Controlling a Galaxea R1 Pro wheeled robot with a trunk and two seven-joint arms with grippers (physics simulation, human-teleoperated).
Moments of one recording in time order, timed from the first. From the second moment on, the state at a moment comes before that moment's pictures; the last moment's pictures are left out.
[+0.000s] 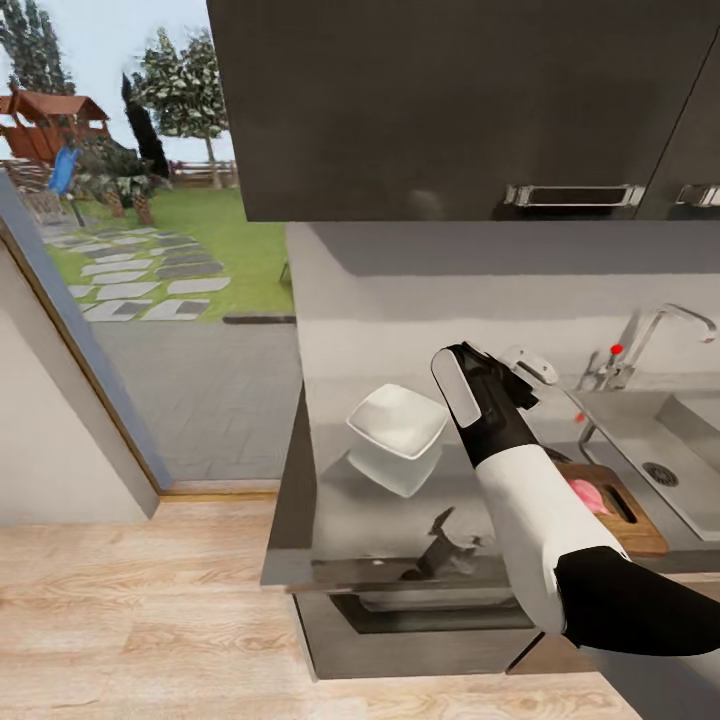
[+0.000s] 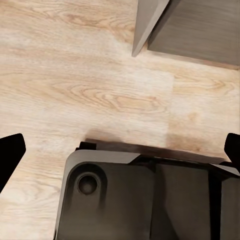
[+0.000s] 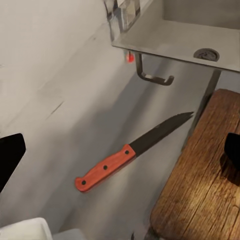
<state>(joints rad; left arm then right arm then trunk) 0.29 0.05 -0.06 -1.02 0.26 0.02 -0.01 -1.16 0.17 0.10 -0.90 -0.55 0.26 -1.33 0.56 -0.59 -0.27</state>
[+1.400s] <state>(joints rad) 0.29 0.05 -0.06 -1.02 0.26 0.02 -0.01 -1.15 0.17 0.10 -0.80 -0.55 0.21 -1.32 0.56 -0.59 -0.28</state>
